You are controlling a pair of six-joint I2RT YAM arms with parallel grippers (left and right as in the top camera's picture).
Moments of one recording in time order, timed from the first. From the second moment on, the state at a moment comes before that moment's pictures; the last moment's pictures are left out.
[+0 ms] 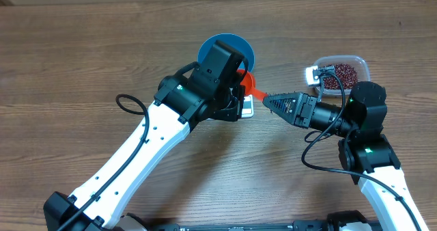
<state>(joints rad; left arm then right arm) -0.65 1.57 1.51 -0.91 0.14 -2.07 0.11 1.04 0.69 0.05 -1.05 0.91</state>
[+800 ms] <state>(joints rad) -0.66 1.57 1.51 -0.89 0.14 -2.07 0.11 1.04 0.69 0.05 -1.05 0.91</state>
